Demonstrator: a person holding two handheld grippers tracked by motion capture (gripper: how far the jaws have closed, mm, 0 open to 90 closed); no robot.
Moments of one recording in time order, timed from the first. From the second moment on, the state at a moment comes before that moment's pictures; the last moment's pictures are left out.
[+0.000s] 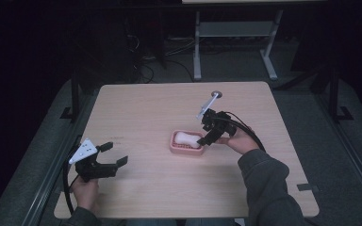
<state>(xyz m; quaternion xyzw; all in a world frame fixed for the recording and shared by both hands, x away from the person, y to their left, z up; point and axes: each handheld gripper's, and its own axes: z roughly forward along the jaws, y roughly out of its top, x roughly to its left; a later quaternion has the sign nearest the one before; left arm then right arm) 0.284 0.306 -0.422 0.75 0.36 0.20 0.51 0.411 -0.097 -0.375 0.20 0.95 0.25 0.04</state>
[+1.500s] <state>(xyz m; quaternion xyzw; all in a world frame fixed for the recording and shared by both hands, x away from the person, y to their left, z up) 0.285 0.305 -0.422 0.76 0.36 0.20 0.51 0.374 -0.164 -0.384 0.25 0.93 0.27 0.04</state>
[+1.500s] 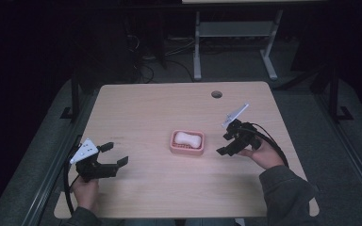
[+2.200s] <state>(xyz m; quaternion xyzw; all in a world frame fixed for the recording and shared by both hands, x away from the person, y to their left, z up) 0.285 0.305 -0.422 0.76 0.36 0.20 0.51 0.357 -0.188 -0.392 0.27 0.92 0.27 0.04</state>
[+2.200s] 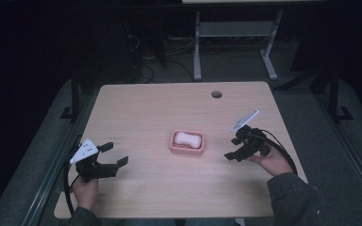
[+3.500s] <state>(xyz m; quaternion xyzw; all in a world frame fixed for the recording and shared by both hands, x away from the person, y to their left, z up) 0.285 0.304 -0.423 0.76 0.36 0.20 0.50 0.319 -0.237 -0.414 0.31 0.91 0.28 0.05</state>
